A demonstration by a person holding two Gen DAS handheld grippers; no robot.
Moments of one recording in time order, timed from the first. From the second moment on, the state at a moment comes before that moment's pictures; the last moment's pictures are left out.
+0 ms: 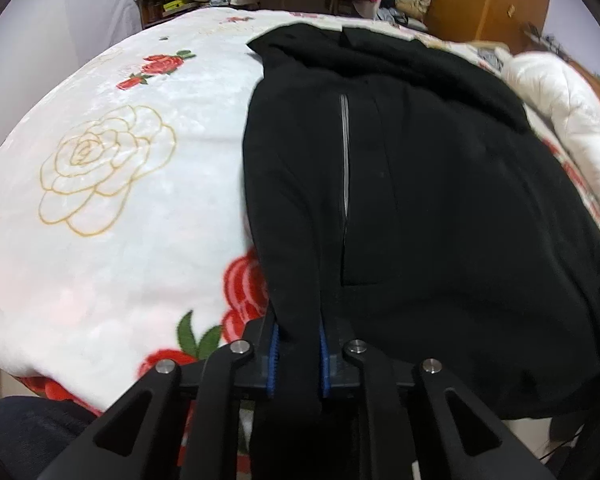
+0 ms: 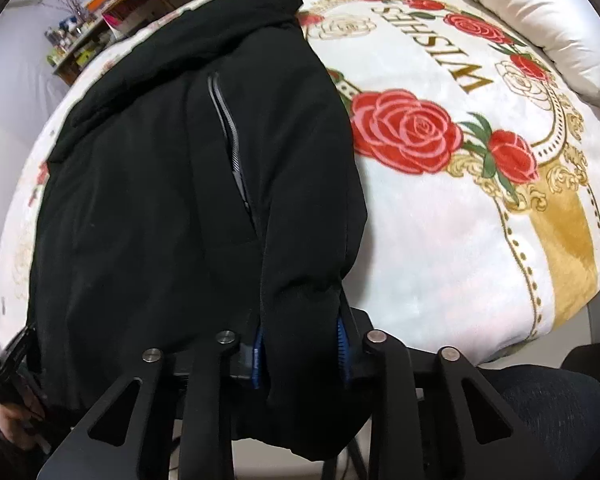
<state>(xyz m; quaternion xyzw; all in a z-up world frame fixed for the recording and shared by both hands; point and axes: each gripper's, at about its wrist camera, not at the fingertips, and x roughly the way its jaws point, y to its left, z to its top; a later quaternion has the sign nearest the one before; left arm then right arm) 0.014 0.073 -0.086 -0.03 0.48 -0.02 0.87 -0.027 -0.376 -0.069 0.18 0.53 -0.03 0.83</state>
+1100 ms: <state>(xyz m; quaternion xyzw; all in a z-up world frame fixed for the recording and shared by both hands) 0.028 0.128 0.054 -0.16 0.33 -0.05 0.93 -0.029 -0.391 0.064 0.24 0.39 0.03 0.89</state>
